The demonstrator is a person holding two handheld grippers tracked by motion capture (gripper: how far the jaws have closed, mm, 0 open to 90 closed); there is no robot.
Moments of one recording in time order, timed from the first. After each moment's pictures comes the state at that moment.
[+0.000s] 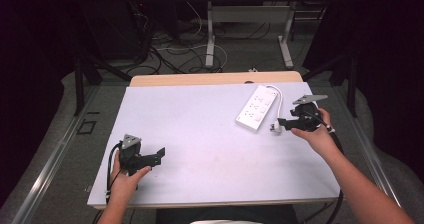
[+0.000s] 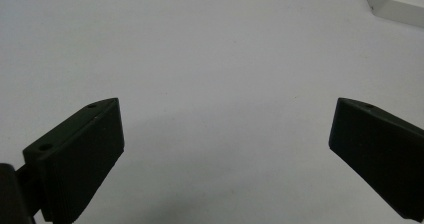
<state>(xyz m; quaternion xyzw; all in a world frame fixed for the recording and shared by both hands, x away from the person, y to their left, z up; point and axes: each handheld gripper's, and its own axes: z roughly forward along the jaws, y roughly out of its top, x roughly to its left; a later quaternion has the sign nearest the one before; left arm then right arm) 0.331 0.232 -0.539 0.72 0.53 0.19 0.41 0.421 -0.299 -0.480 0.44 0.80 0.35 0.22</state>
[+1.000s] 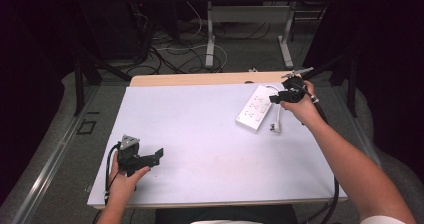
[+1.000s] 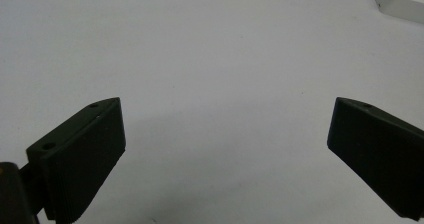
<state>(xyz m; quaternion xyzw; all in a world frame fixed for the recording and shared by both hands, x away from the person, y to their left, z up) 0.330 0.236 -0.540 0.72 0.54 0.19 0.40 0.498 -0.276 -0.454 0.48 0.78 0.34 0.19</state>
